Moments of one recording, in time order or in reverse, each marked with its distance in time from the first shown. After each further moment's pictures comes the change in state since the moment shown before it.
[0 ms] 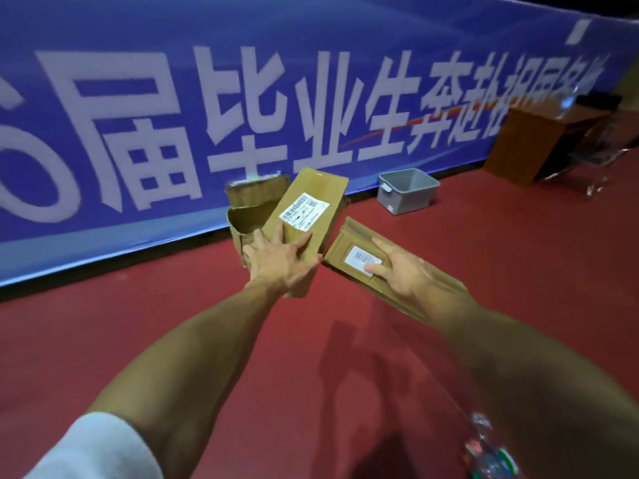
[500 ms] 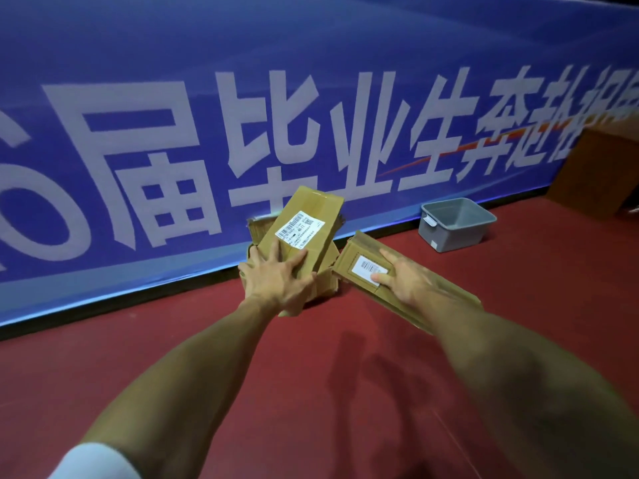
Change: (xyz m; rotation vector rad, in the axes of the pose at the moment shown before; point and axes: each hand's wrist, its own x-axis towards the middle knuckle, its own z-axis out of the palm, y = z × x) left_hand 0.295 -0.064 0.017 0.084 0.054 -0.127; right_hand 0.355 -0.035 -0.005 -0.011 -0.076 -0.007
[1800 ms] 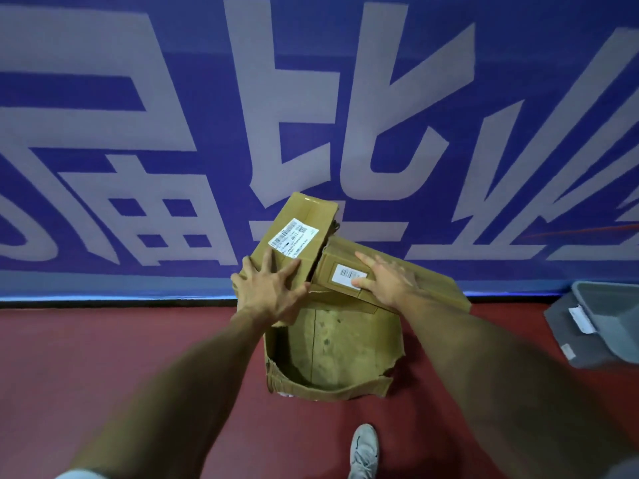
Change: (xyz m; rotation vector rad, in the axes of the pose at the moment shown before) left_hand 0.642 -0.142 0.159 -0.026 -0.174 -0.371; right_hand 0.747 -0.210 0.064 -0.365 -0.327 -0.368
